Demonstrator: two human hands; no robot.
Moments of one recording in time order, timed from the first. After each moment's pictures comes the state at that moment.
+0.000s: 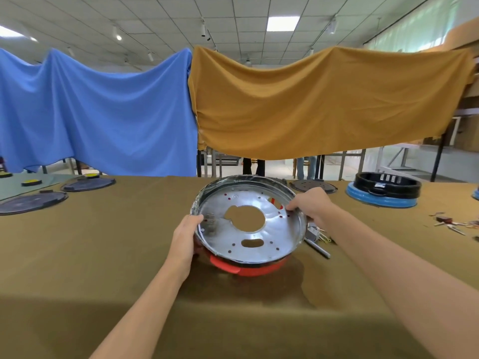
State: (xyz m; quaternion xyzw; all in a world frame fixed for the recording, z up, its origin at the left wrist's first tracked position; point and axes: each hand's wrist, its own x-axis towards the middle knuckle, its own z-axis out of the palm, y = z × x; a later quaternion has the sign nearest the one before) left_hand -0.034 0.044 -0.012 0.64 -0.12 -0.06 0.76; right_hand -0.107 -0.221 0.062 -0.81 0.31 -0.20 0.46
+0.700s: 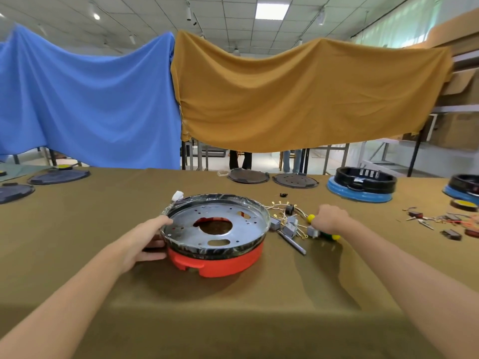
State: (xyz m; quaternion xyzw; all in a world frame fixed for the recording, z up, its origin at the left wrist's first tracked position) left_hand 0.002 0.072 -0.002 0.76 -0.06 -0.17 0.62; right_hand -0.145 -0.306 0.032 -0.93 0.35 -0.04 0.08
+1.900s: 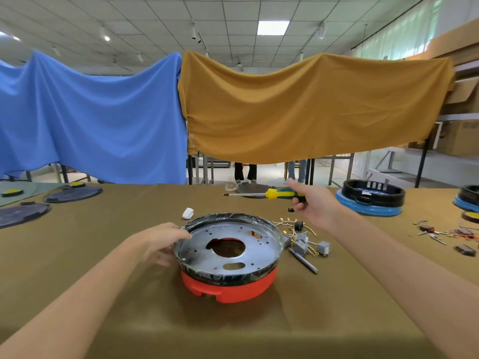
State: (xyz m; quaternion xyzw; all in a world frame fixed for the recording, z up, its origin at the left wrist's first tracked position) left_hand 0.011 0.067 0.048 0.87 -0.12 -0.19 0.44; right_hand -0.133 -0.230 0.105 -0.56 0.20 -0.25 0.76
